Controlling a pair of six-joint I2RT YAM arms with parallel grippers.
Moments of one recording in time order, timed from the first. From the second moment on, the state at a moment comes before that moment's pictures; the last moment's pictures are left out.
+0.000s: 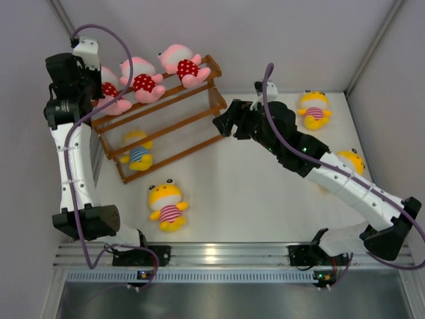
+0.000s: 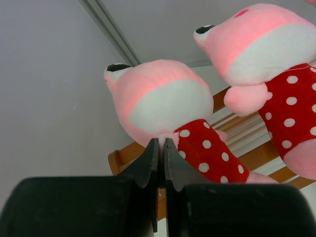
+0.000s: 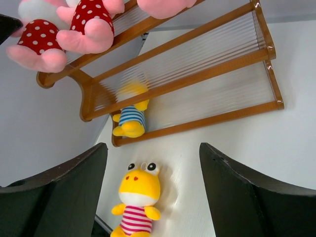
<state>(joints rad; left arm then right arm) 0.19 1.50 1.95 -0.75 0.05 0.29 0.86 1.32 1.43 -0.31 0.23 0.60</state>
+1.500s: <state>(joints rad) 0.25 1.30 1.79 -0.72 0.07 0.27 0.58 1.26 1.40 -0.44 0.16 0.58</state>
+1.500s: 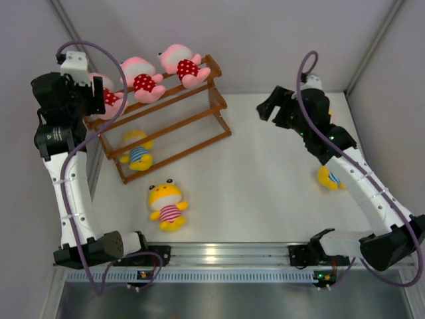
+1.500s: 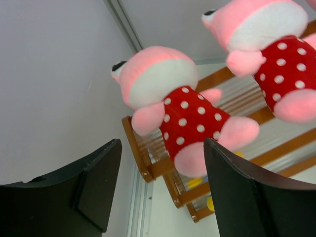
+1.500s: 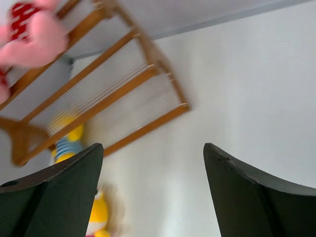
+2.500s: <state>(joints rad) 0.25 0.84 1.34 -1.31 0.27 0.37 -0.30 1.98 1.38 -0.15 -0.14 0.75</state>
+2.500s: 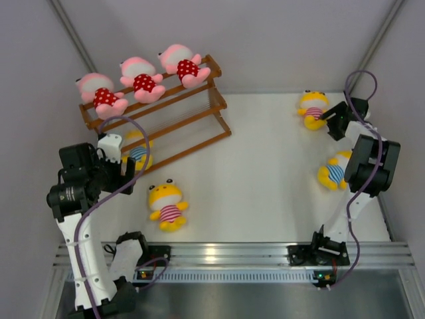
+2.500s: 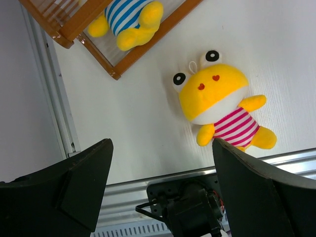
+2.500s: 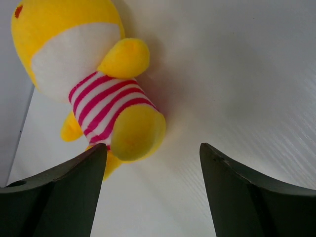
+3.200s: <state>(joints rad) 0.25 0.89 1.30 -1.31 0.29 0.37 -0.21 1.68 1.26 -0.18 -0.13 0.68</state>
